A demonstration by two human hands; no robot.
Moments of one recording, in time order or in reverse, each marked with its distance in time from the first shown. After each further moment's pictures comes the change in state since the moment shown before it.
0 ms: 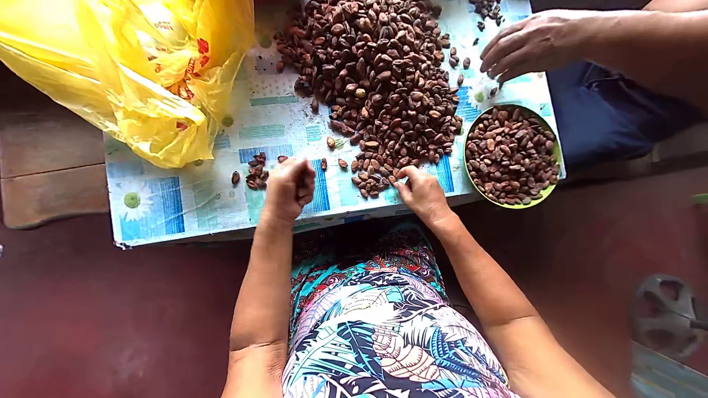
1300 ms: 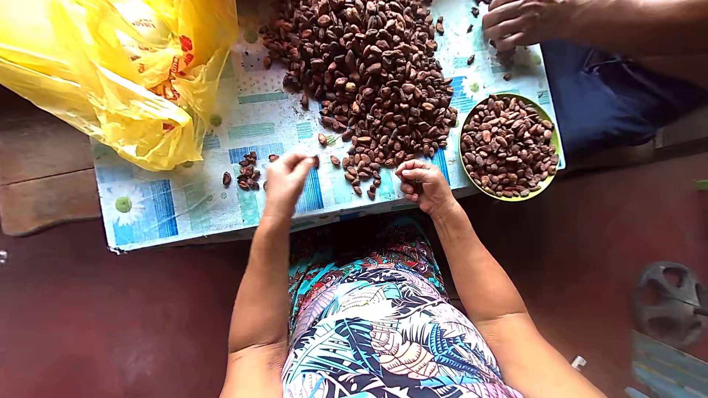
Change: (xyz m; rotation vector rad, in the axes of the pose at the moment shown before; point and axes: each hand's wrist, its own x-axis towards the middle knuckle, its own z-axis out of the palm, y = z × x) left_hand 0.006 -0.002 0.007 0.680 0.166 0.100; right_hand 0.005 0.013 -0.006 1.242 -0.098 0.342
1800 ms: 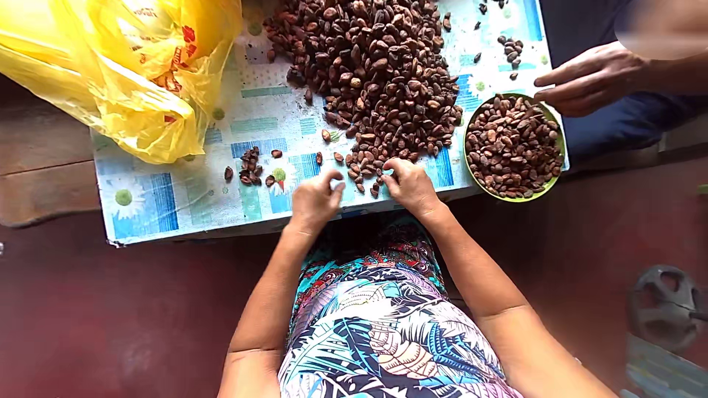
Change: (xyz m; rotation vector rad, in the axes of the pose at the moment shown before) left_hand -0.029 -0.013 0.032 0.420 -0.065 0.390; right_hand 0.006 0.011 0.025 -1.238 0.041 -0.473
